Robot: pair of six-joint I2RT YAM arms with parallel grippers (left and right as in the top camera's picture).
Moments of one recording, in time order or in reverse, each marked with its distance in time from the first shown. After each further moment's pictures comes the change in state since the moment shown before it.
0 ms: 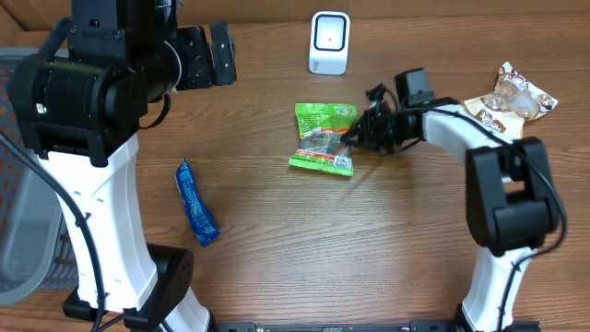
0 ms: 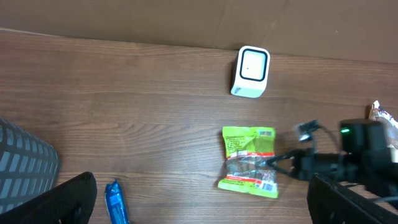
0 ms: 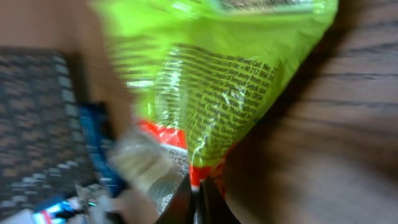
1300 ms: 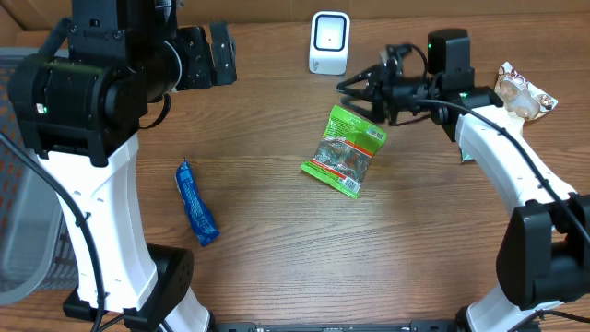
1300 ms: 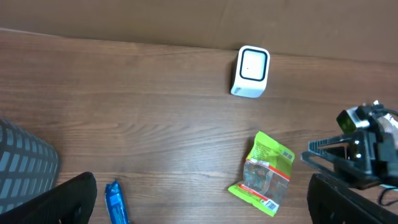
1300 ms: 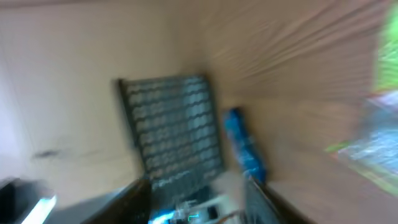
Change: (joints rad) left arm 0.000 0.000 0.000 0.000 0.000 0.000; right arm -0.025 -0.274 0.002 0.116 -0.153 0.505
